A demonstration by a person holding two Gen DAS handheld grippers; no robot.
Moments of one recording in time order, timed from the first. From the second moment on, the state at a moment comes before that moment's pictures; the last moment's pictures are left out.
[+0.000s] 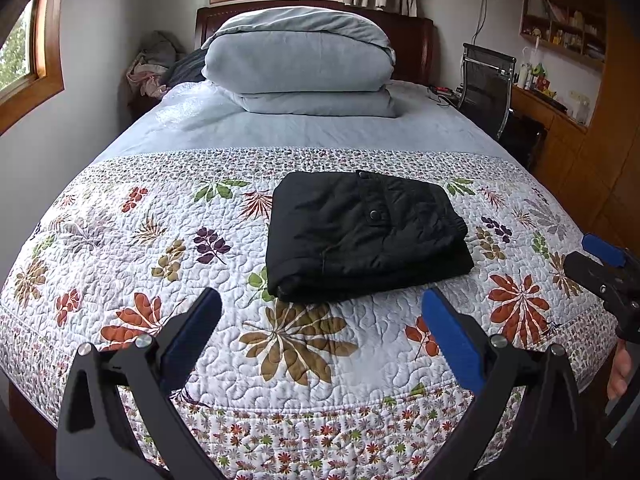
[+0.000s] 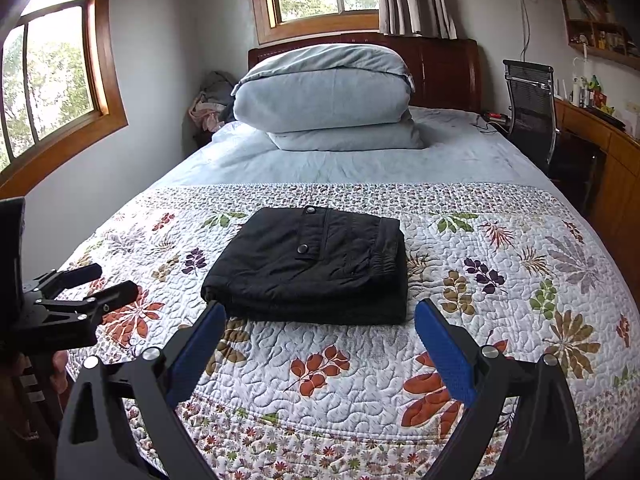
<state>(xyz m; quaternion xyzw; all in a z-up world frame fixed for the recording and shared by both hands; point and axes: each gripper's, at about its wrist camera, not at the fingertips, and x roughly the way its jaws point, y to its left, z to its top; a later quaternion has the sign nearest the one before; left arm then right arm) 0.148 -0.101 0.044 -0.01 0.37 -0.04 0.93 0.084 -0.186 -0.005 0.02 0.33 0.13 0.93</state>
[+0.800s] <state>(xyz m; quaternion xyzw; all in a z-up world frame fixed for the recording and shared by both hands) 0.151 -0.098 0.040 -0.02 0.38 -0.04 0.93 0.088 -0.186 -0.010 0.02 0.34 0.13 0.93</state>
